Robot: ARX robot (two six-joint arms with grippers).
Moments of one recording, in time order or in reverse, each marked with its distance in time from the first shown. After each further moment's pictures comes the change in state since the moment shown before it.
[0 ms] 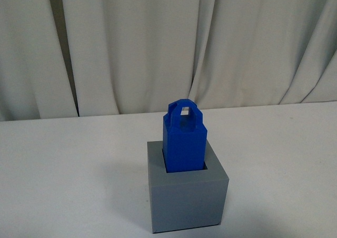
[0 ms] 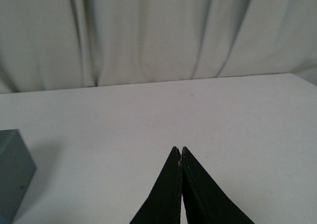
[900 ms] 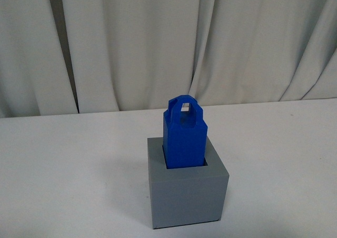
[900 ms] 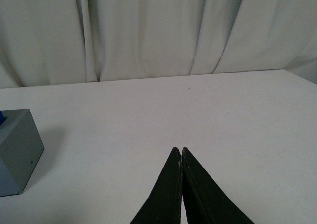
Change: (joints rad) left arm 0.000 0.000 0.000 0.000 0.000 0.000; right arm -0.016 -0.396 -0.134 -0.246 -0.006 0.002
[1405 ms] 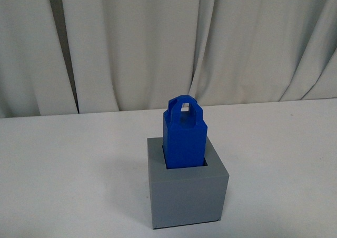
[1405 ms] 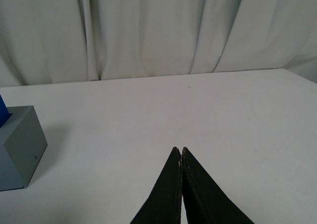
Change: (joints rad) left arm 0.000 0.000 0.000 0.000 0.000 0.000; right arm 0.000 -0.141 0.000 -0.141 0.000 0.000
